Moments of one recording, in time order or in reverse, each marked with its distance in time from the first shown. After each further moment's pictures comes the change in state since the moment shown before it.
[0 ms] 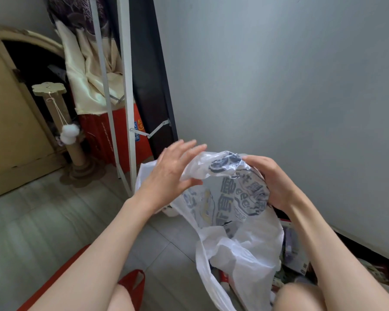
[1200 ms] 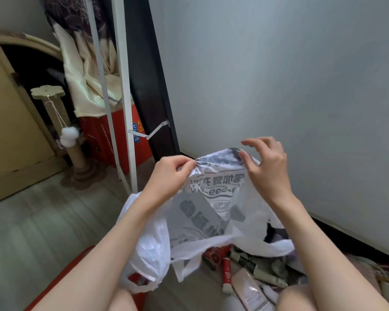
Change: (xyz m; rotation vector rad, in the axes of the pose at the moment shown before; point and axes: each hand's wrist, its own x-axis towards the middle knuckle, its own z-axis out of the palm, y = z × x) left_hand 0.010 0.019 -0.002 -0.422 0.070 -0.450; right_hand 0.016 0.011 0.002 -1.070 0.670 -0.567
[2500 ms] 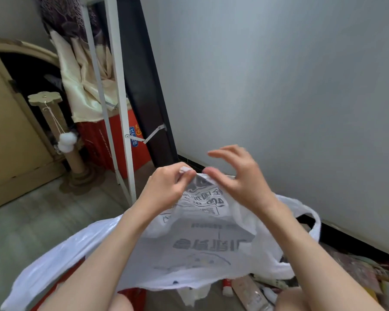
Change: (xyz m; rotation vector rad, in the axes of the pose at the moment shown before) left_hand -0.006 -0.012 -0.001 0.131 -0.083 0.168; right_hand -0.012 -0.026 0.006 0.231 -0.250 -0.166
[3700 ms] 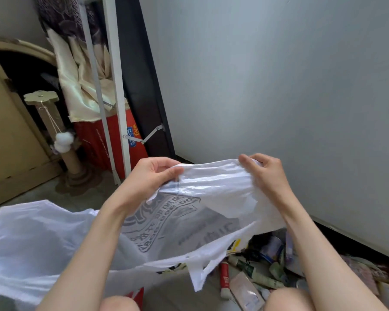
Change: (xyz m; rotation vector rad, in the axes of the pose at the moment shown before) left_hand -0.002 0.021 -0.036 -0.477 -0.115 -0.372; right_hand 0.006 0.044 -0.023 0.208 0.113 0.528
